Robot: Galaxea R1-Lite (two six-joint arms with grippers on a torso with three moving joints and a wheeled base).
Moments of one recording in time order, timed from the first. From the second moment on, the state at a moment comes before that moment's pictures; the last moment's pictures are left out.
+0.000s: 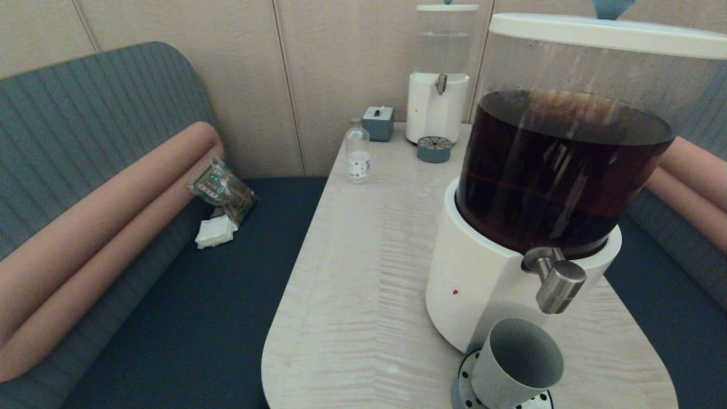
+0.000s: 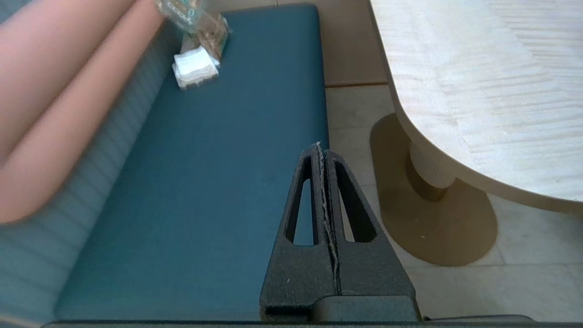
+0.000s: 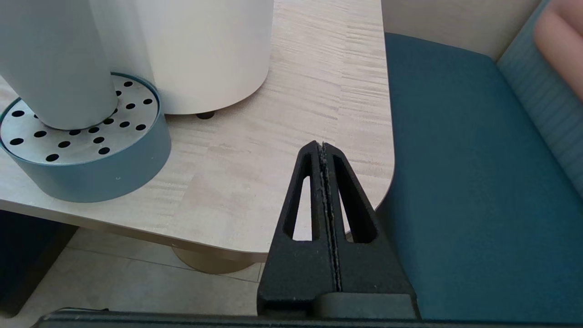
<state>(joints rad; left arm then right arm) -0.01 0.00 -0.02 0.06 -0.03 0.06 0.00 0.00 0.00 0.01 0.03 -0.09</state>
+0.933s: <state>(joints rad) -0.01 0.00 -0.01 0.01 -0.03 0.04 0.00 0.00 0.00 0.01 0.03 -0.18</state>
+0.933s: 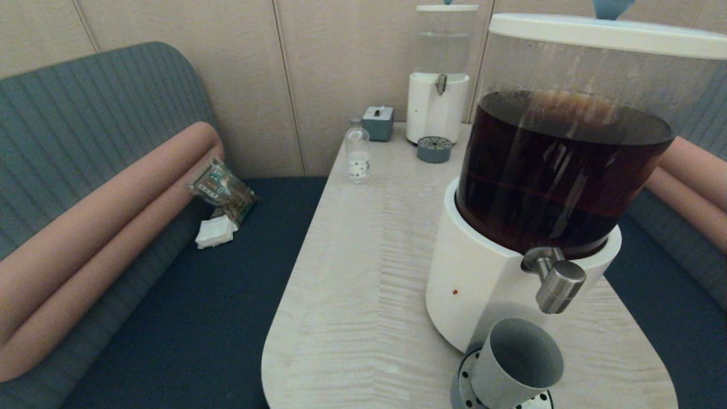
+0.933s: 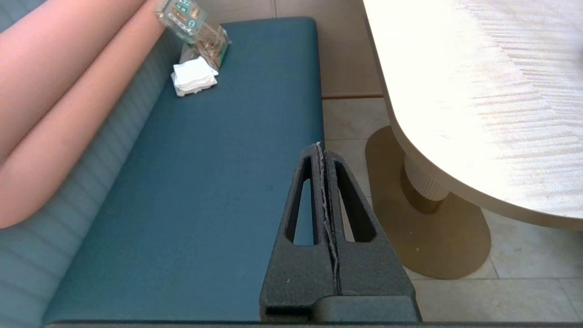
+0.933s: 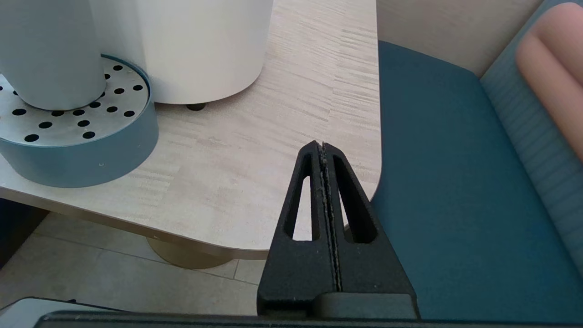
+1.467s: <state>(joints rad) -0.01 0.00 -0.01 0.01 -0.03 0.04 0.00 0.25 -0.67 0.18 0.12 -0.08</state>
